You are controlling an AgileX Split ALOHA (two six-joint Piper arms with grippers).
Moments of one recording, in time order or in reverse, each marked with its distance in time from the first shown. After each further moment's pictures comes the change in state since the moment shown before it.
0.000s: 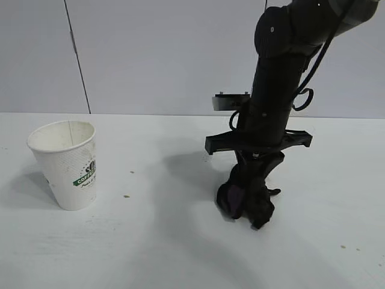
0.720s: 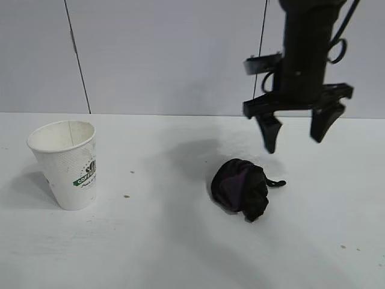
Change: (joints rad) left arm 0.000 0.000 0.000 0.000 0.000 0.000; right arm -0.466 -0.337 -0.005 -0.335 0.130 0.120
